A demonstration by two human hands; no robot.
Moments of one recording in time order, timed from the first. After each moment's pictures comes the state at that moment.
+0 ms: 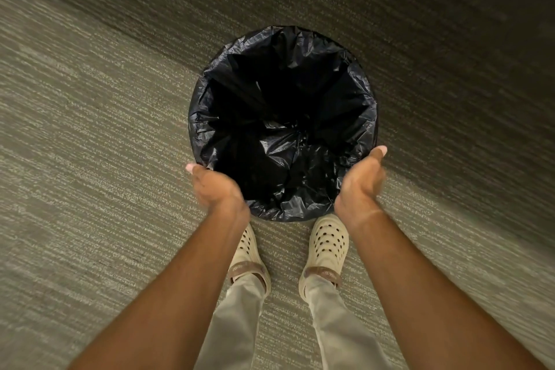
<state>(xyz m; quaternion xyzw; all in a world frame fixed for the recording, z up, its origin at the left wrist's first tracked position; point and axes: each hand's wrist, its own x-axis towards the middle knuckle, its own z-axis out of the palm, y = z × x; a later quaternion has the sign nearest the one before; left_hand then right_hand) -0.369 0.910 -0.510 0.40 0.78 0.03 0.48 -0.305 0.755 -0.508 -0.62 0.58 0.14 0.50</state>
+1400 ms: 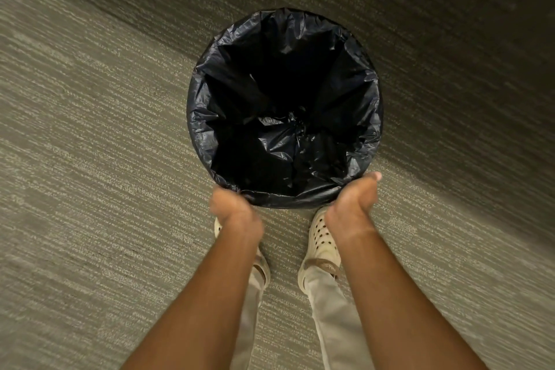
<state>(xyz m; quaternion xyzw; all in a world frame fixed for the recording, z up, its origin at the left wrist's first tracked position) -0.392 0.886 -0.504 0.26 0.77 0.02 0.58 -0.335 0.761 -0.495 -0.46 0.65 0.14 0.59</state>
